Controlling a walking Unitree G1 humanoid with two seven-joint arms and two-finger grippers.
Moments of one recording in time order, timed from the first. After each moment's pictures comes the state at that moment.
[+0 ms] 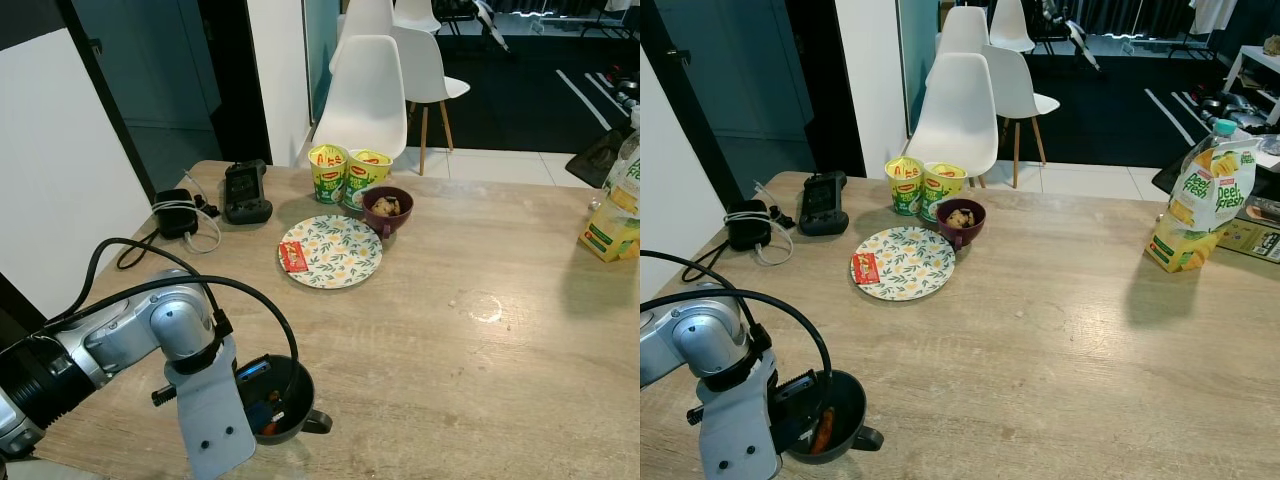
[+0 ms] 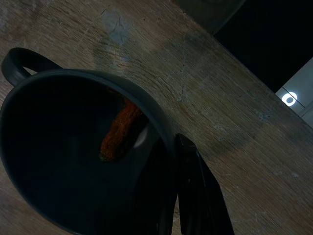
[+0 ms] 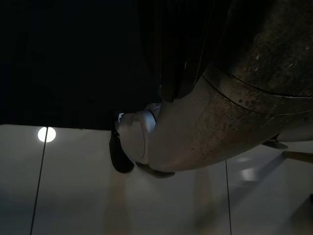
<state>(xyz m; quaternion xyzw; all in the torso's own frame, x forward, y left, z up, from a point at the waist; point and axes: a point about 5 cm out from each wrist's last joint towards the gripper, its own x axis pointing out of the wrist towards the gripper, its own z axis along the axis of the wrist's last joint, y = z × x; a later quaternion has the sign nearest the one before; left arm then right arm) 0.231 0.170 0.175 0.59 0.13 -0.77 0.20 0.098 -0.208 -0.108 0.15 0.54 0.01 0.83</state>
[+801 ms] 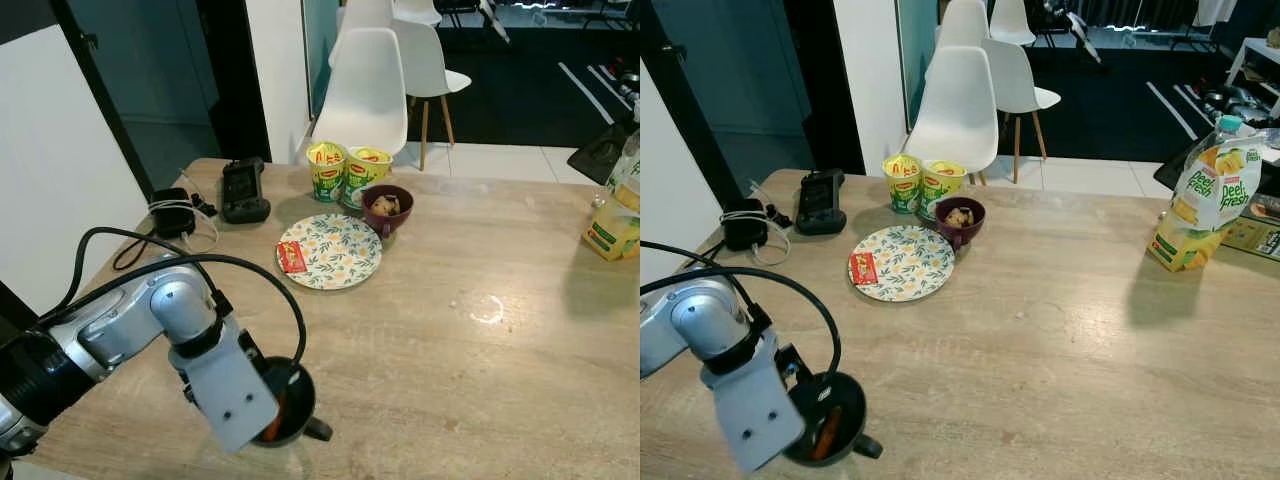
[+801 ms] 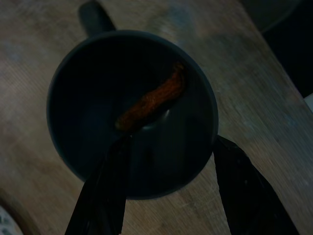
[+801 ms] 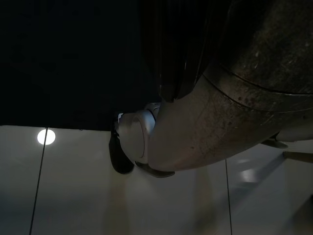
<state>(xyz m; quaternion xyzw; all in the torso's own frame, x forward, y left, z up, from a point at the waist) 0.240 0.163 0.194 0.57 0.17 -0.74 0.32 0.099 -0.207 -0.108 0.15 0.54 0.01 0.83</state>
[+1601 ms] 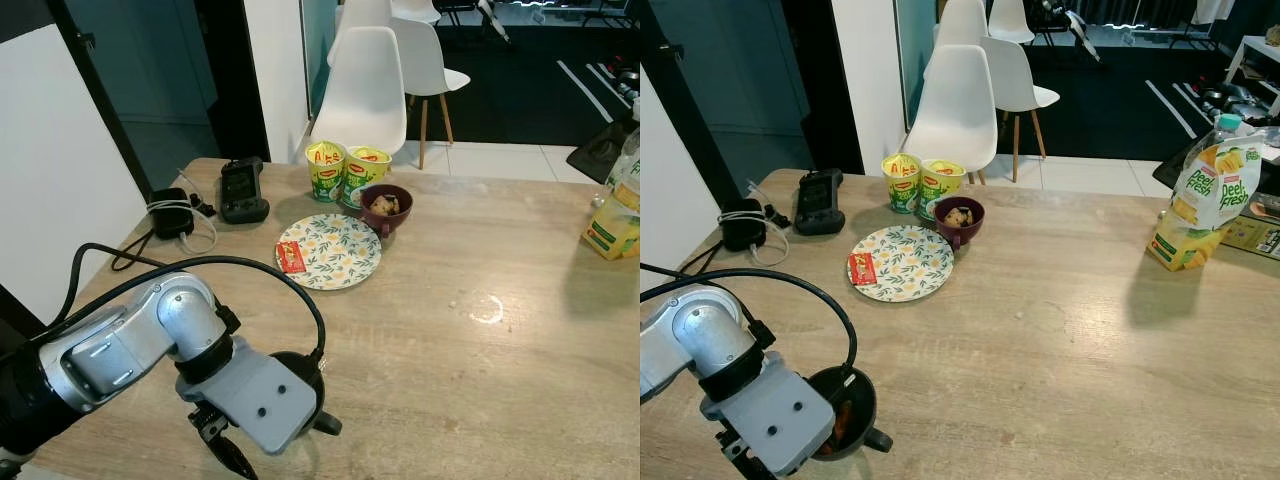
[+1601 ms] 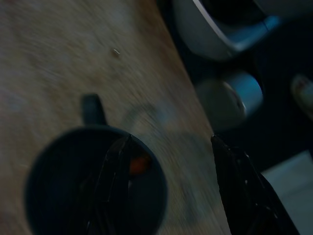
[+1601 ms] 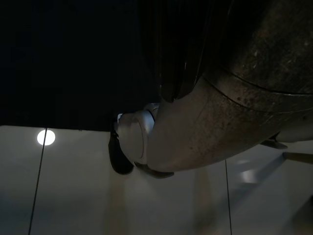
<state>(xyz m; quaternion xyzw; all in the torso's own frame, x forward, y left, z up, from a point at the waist) 0.214 0.137 0.202 0.41 0.22 -0.79 0.40 0.099 -0.206 -0.108 0.15 0.54 0.01 0.83</state>
